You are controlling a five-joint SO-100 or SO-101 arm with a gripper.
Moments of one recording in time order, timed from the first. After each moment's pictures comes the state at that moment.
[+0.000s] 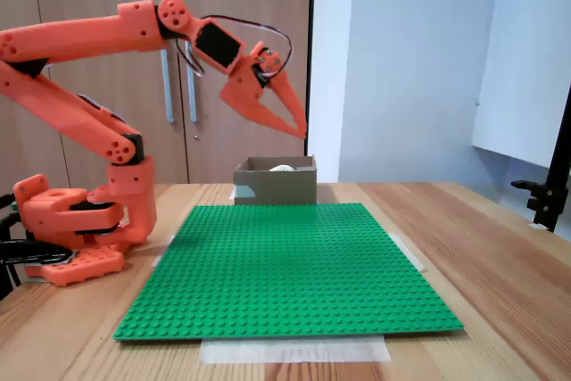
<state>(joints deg) -12.7 147.1 130.4 43.6 -3.6</state>
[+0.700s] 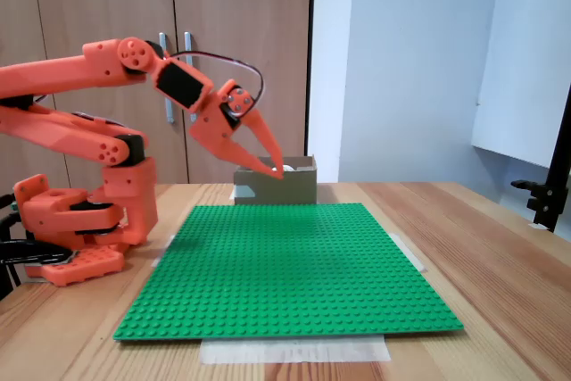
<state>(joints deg) -2.9 166.5 150.6 44.7 -4.3</state>
